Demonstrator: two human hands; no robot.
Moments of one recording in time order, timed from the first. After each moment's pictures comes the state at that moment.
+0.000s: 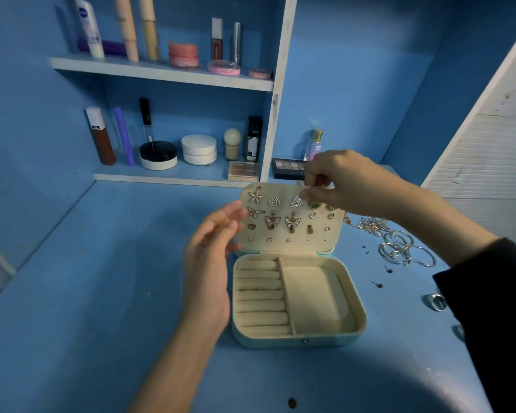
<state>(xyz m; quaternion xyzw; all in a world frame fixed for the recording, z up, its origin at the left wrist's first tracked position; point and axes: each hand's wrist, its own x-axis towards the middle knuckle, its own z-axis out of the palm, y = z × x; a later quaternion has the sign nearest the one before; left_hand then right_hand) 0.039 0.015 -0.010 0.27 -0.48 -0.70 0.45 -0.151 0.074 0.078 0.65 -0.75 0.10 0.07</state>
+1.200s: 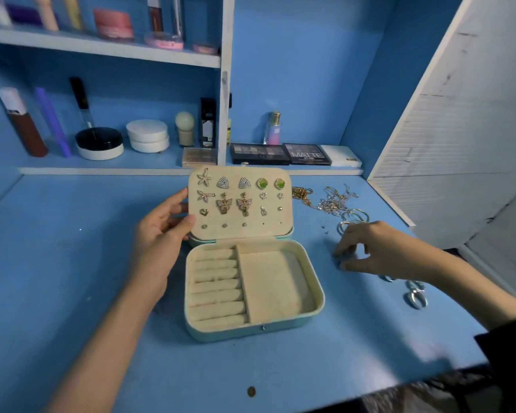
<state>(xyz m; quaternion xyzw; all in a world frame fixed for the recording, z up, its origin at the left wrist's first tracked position) 0.015 -0.032 -0.047 0.25 -0.60 -0.64 0.41 -0.201 0.199 -0.005 0.55 -0.83 0.05 -0.11</state>
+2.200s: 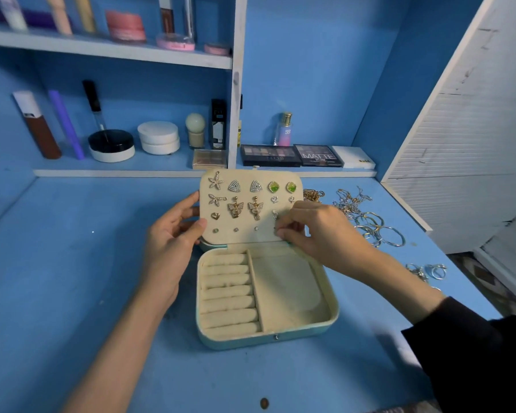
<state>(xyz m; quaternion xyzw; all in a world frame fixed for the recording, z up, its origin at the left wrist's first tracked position) 0.016 -0.032 -0.047 0.26 -0.59 -0.64 0.41 -0.149 0.113 -0.013 0.61 -0.76 0.23 0.04</state>
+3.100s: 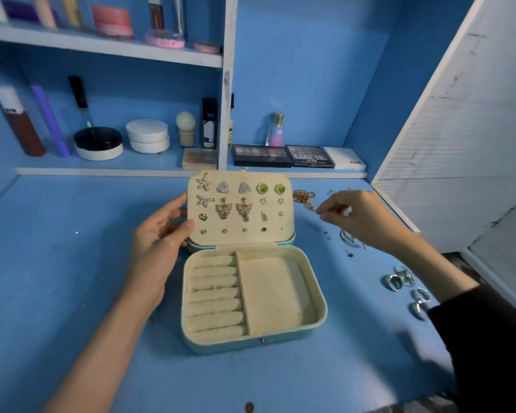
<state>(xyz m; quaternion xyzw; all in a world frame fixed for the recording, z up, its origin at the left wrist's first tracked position) 0.015 -0.033 -0.048 0.27 -0.59 -0.65 0.40 -0.206 0.146 0.005 0.45 -0.86 0.25 -0.01</state>
